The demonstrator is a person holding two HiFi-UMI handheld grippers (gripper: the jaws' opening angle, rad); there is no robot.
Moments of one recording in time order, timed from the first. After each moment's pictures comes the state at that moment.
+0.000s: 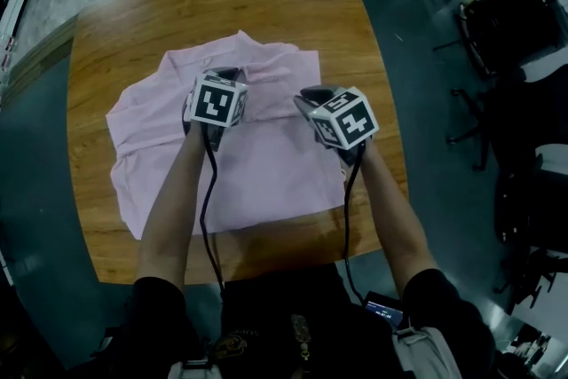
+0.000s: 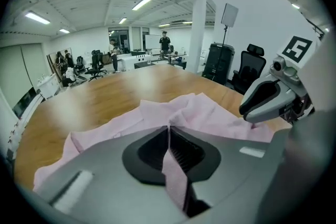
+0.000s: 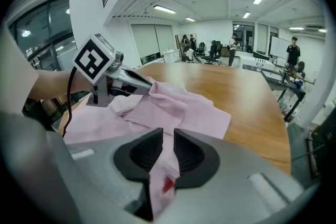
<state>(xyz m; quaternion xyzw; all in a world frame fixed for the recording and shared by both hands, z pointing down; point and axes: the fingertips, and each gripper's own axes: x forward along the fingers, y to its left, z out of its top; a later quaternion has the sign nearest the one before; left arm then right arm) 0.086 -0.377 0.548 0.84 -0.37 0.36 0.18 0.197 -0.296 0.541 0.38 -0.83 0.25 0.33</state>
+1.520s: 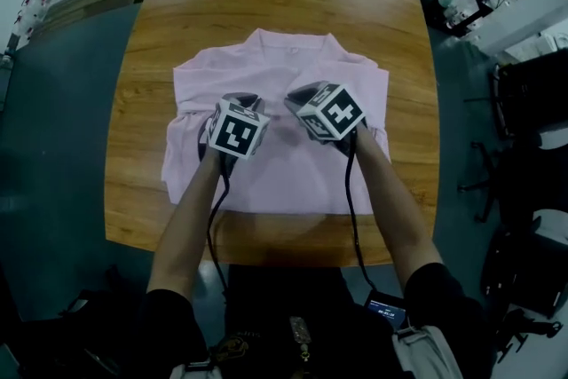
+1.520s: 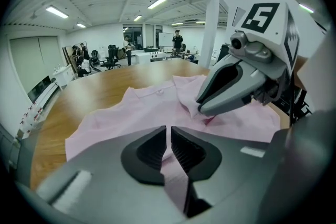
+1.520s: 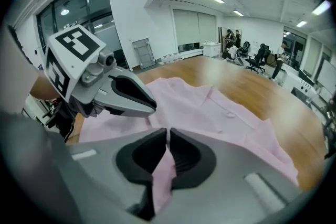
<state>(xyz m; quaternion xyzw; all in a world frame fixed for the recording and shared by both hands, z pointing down) -0.077 -0.288 0.538 0.81 -0.42 0.36 0.20 -0.025 -0.284 0.534 0.19 -0.88 0.17 0.40</state>
